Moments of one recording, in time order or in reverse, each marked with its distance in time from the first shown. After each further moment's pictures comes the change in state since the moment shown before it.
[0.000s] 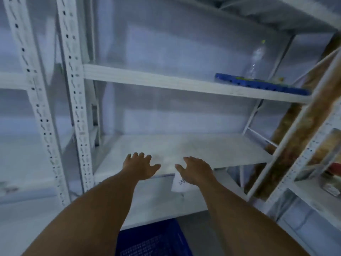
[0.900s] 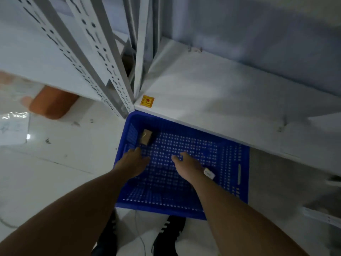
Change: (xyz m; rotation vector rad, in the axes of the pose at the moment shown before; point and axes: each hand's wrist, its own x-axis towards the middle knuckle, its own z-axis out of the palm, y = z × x) left_hand 0.044 -0.164 0.657 -0.593 -0.622 -0.871; right_hand 0.208 -0.051 0.679 0.278 -0.994 0.018
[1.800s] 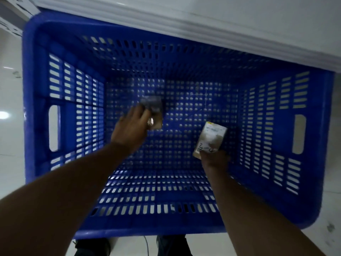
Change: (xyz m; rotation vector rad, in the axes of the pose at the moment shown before) left_hand 0.240 -0.029 0.210 0.383 0.426 0.665; right_hand 0.281 0.253 0.162 0.417 0.262 0.646
